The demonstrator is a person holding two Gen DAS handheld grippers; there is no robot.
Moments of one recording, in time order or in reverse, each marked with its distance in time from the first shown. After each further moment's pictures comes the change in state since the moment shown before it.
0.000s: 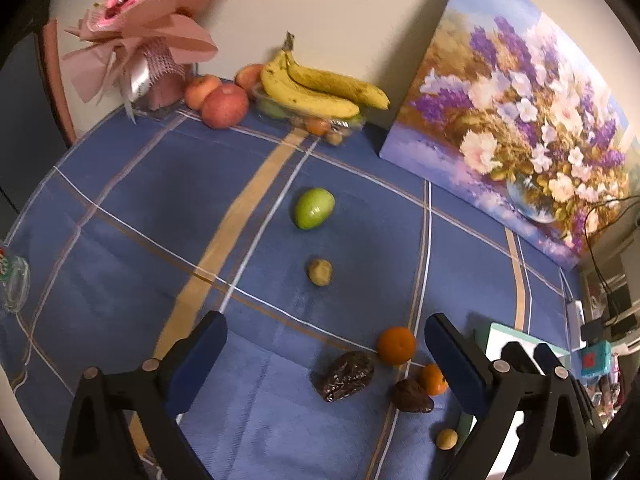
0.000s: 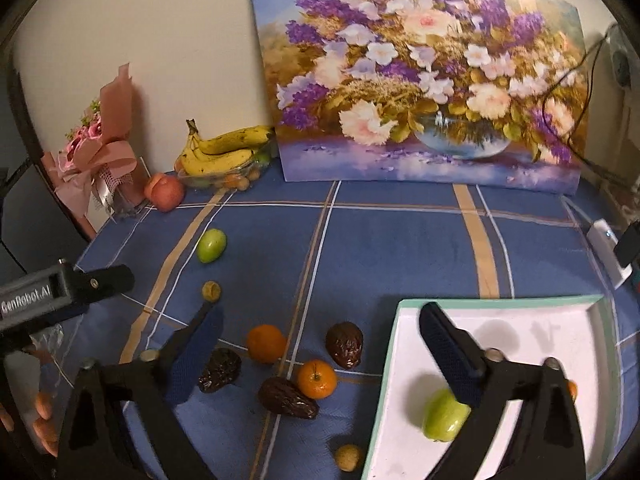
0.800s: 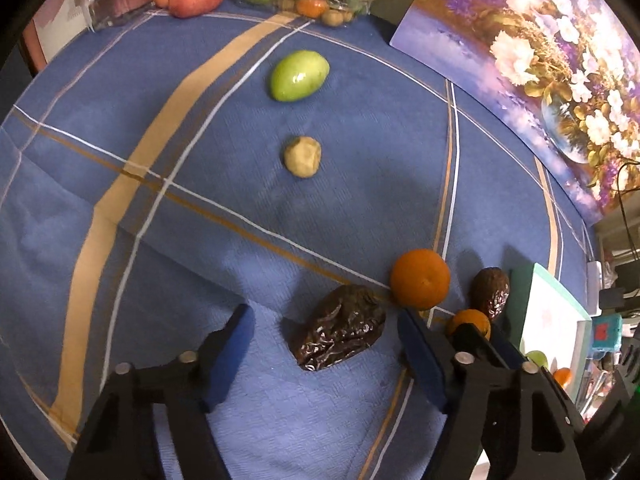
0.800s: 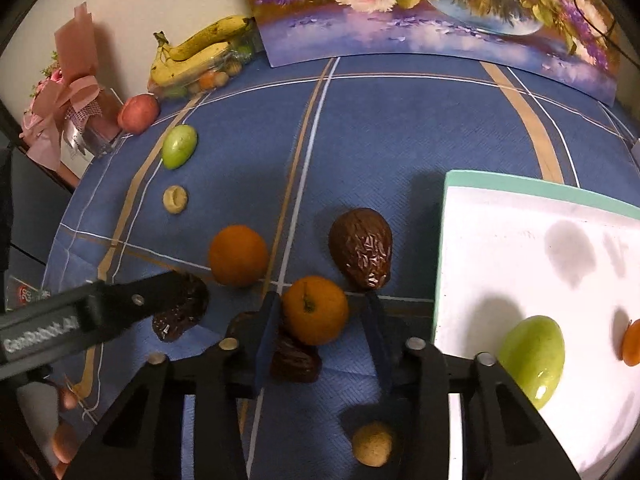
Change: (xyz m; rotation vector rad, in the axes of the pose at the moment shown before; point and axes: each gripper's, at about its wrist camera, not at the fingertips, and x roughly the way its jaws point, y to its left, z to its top) left arm 0.086 -0.009 -0.043 -0.035 0.272 -0.013; right arm 0.080 -0.010 -0.051 0.039 0.291 0.043
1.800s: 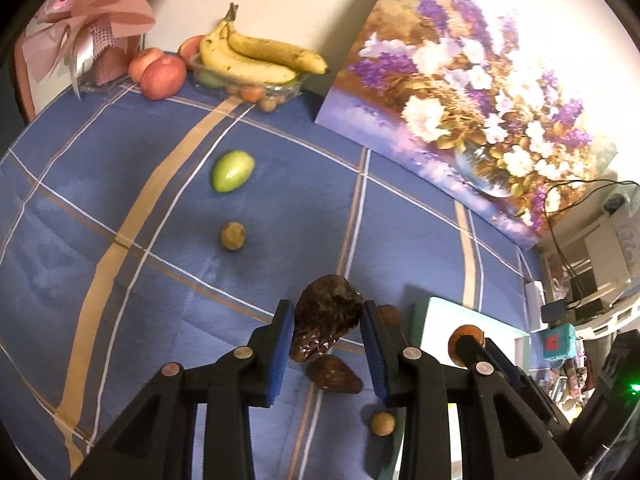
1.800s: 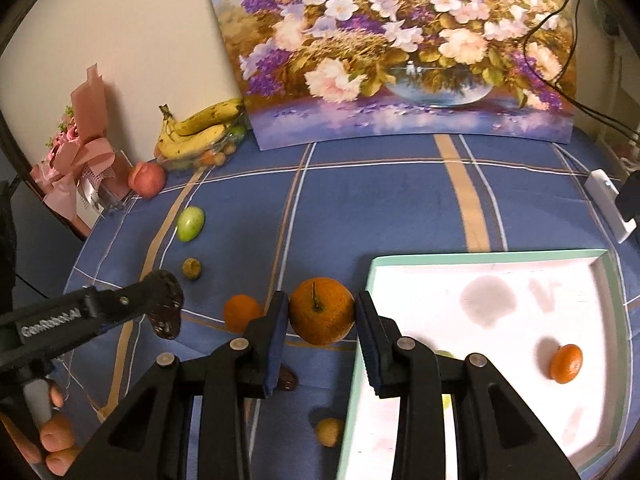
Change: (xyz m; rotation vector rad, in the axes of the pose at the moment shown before) left arm -0.081 -0.040 0.004 0.064 -0.199 -0.137; right arm -0.081 -0.021 0.013 0.031 -0.188 -0.049
